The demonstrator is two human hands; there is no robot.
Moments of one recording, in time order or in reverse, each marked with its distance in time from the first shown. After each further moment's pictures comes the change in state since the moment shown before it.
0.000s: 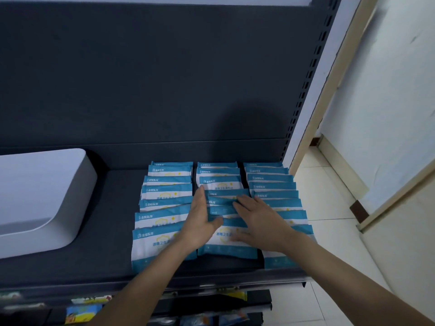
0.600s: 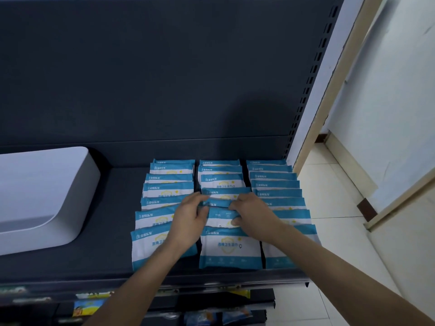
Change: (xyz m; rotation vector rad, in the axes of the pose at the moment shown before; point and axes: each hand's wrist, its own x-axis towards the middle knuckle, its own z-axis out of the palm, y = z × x) left_hand -0.005 -0.008 -0.014 0.171 0.269 0.114; right_hand 0.024 -0.011 -0.008 0.186 0.036 0.077
